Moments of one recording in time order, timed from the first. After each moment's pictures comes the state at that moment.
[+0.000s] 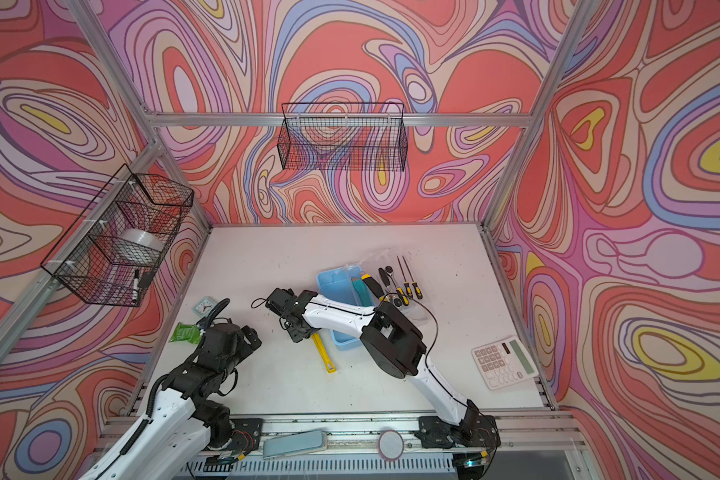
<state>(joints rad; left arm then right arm) -0.30 0.63 0.35 -0.59 -0.33 -0.92 1.03 2.30 1.89 -0.87 0.19 0.43</state>
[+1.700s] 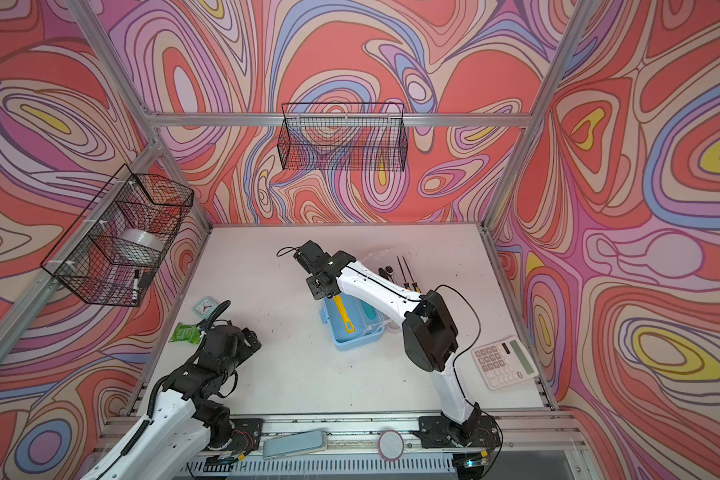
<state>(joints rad) -0.30 0.63 0.33 -0.60 -0.34 -0.93 0.83 2.08 1.89 -0.89 0.25 0.28</state>
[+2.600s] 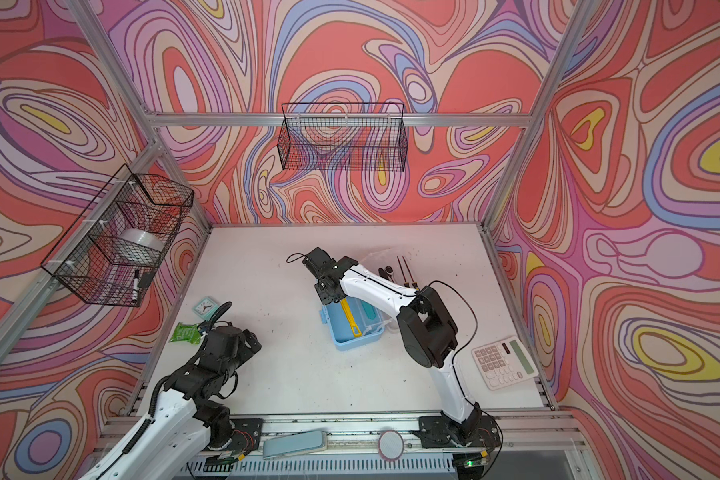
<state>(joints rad) -0.30 0.64 0.32 -0.59 -0.34 -0.93 0.79 2.10 1.79 -0.83 0.23 0.29</state>
